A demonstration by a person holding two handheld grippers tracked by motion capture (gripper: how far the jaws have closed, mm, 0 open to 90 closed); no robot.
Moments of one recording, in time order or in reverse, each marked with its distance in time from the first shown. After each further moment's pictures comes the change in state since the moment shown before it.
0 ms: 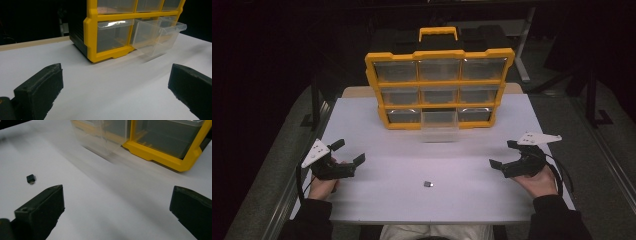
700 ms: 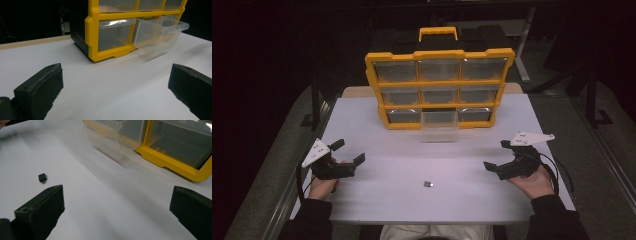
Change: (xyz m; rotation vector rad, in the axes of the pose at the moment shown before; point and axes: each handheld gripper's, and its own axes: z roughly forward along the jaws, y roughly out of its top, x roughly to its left) left arm 0.000 0.000 0.000 0.010 0.009 -0.005; right arm 0.017 0.012 0.004 0.019 0.035 -0.059
